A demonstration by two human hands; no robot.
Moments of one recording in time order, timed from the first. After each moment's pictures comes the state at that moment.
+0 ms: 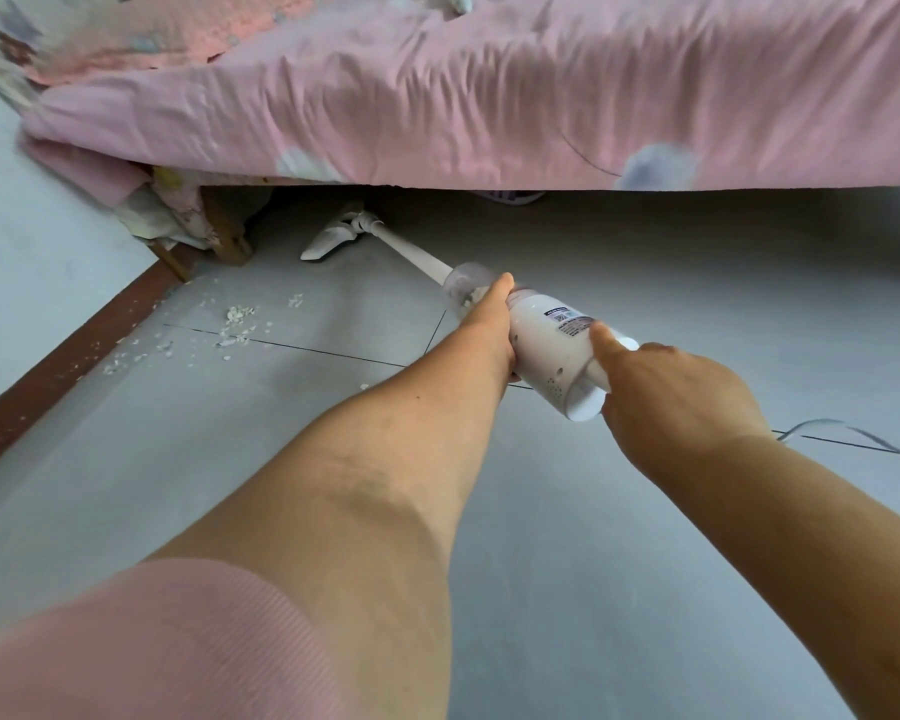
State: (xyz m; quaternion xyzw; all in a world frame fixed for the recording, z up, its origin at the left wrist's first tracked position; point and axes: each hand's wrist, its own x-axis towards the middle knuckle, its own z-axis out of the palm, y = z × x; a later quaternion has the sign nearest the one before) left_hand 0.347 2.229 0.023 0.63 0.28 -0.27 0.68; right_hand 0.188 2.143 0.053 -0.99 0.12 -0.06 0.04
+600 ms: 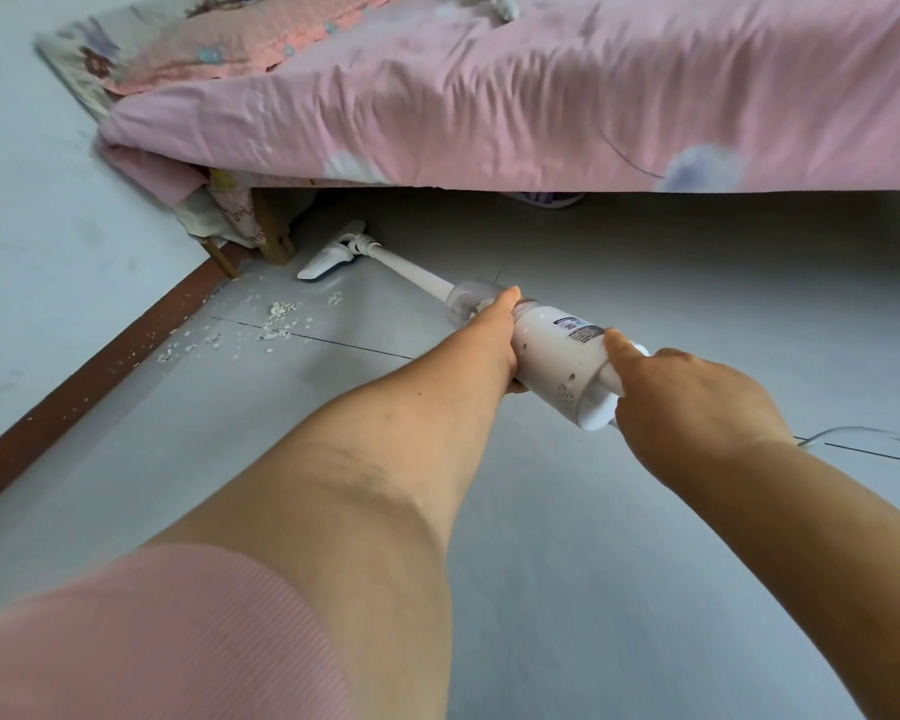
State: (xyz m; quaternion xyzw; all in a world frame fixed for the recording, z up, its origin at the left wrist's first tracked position) left_hand 0.336 2.265 0.036 0.66 0.30 -0.26 0.64; right_hand 0.185 2.158 0.054 -0.99 0.09 -0.07 0.08
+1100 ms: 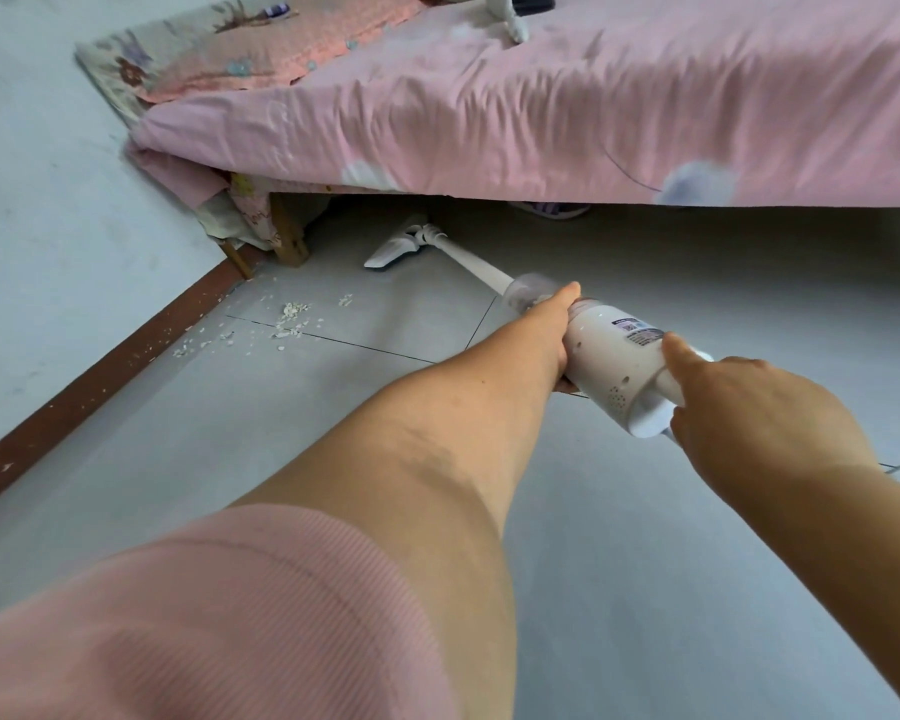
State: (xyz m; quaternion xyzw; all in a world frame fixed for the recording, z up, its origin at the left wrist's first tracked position) left_hand 0.301 2.227 0.056 0.66 0.24 -0.32 0.64; right_hand 0.144 2.135 0.070 -0.99 0.14 -0.08 0.03
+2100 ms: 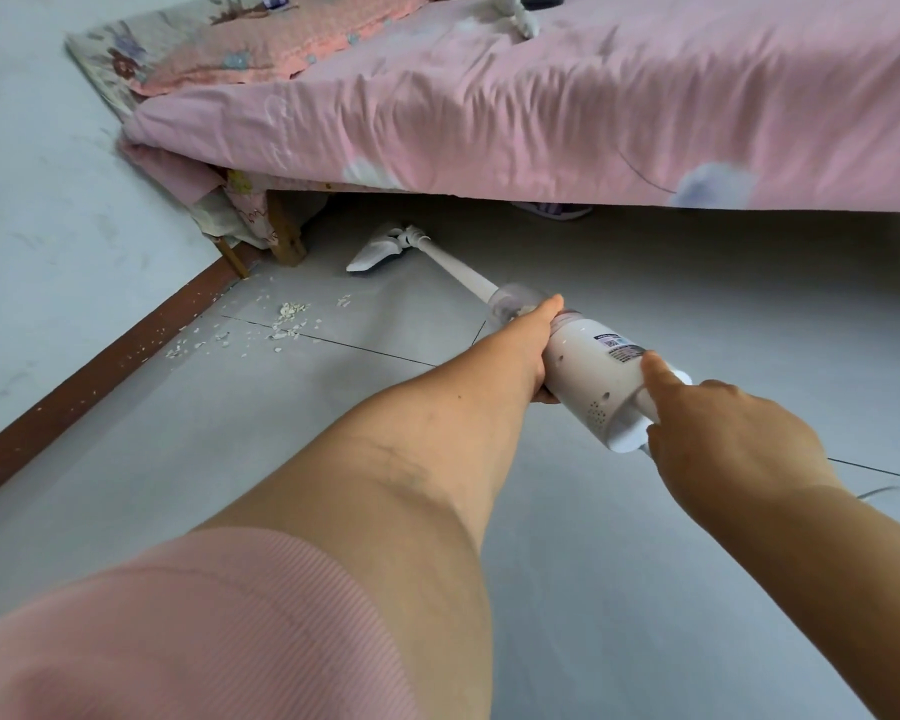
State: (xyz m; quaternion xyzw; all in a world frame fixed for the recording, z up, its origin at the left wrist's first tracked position) left_hand 0.323 2.256 0.040 0.66 0.25 -0.30 0.64; right_hand 0.156 2.165 0.068 -0.99 0.15 -0.03 0.07
